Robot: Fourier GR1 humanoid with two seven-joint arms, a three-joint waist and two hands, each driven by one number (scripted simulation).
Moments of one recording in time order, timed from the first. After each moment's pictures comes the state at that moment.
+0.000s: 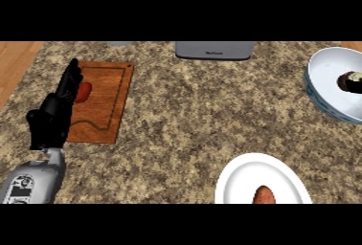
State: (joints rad) left arm -0.24 0.21 0.00 -1.63 -0.16 0.13 0.19; right arm -0.80 -0.58 -0.43 -0.36 0.72 -0.76 0.21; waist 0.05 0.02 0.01
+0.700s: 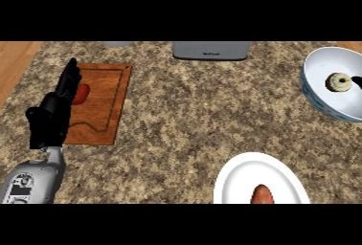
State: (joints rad) left arm -0.25 0.21 0.01 -1.61 -0.17 0.13 0.20; right arm -0.77 -0.60 -0.68 -0.35 0.41 -0.67 -0.26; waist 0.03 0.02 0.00
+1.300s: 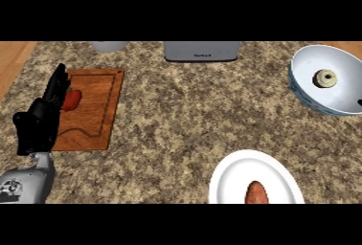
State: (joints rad) left arm -0.20 0.23 0.06 -1.62 -0.16 0.11 0.19; right arm -0.50 -0.51 -0.73 -0.66 0.17 -0.41 -0.37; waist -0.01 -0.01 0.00
